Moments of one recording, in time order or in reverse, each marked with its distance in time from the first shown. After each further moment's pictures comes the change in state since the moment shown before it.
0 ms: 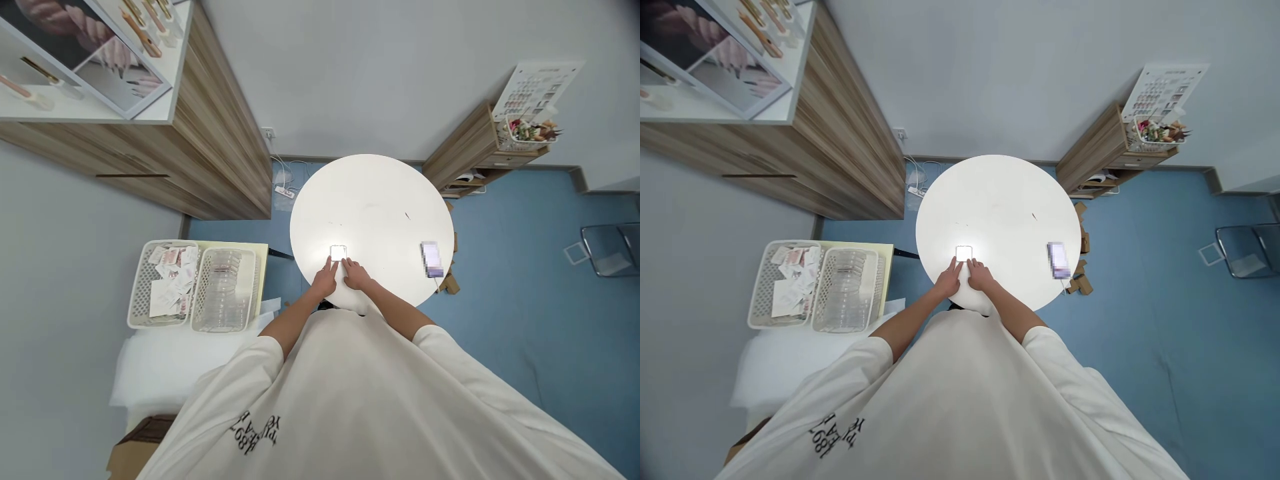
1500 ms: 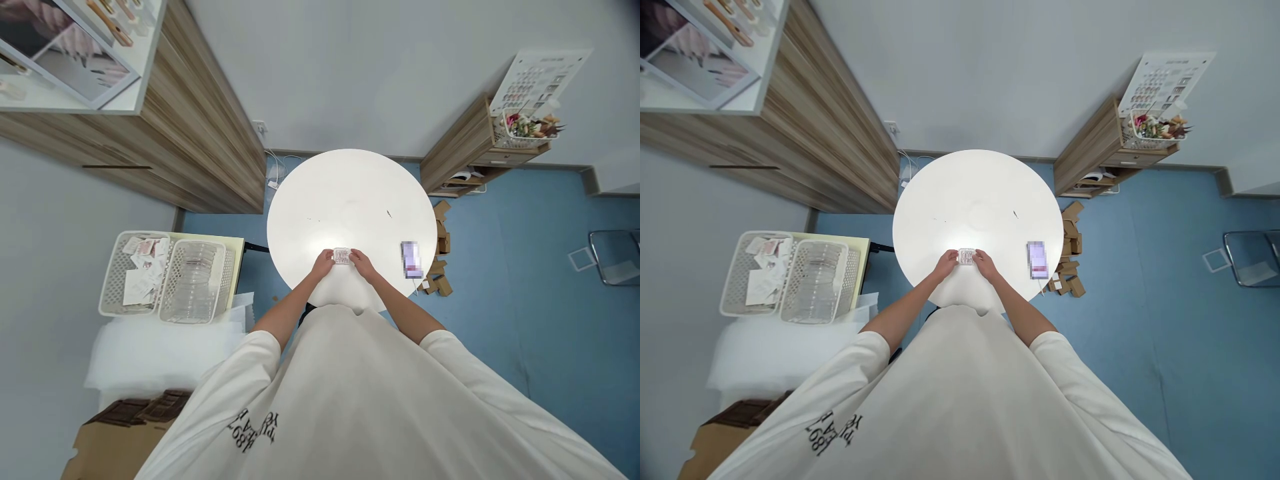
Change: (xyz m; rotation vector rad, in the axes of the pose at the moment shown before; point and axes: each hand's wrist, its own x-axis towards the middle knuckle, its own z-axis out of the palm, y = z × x) left_hand 0.087 0.084 0.040 -0.830 0.229 -0.284; right_hand -0.027 0.127 -0.035 0.952 0.264 0.143
